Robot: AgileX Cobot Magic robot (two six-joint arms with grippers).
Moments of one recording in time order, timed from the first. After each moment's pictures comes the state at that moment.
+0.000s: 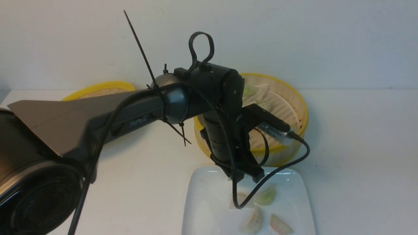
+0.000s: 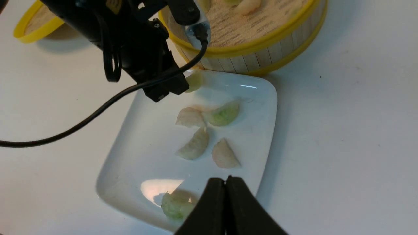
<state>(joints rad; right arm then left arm) 0.12 0.62 -0.83 0.40 1.17 -0.05 -0.67 2.12 -1.68 -0.18 1.03 0.25</state>
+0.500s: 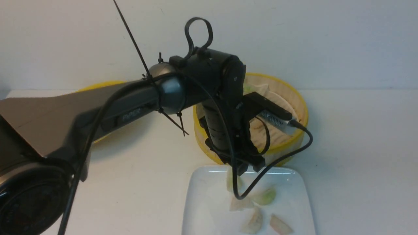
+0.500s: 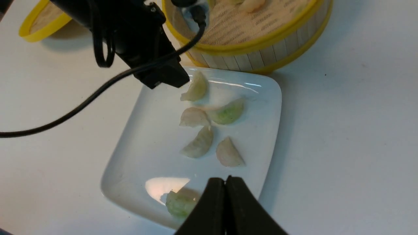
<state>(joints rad) 0.12 0.63 -0.84 0.41 1.17 -0.05 -0.67 2.07 -1.76 -0.13 1.12 0.21</state>
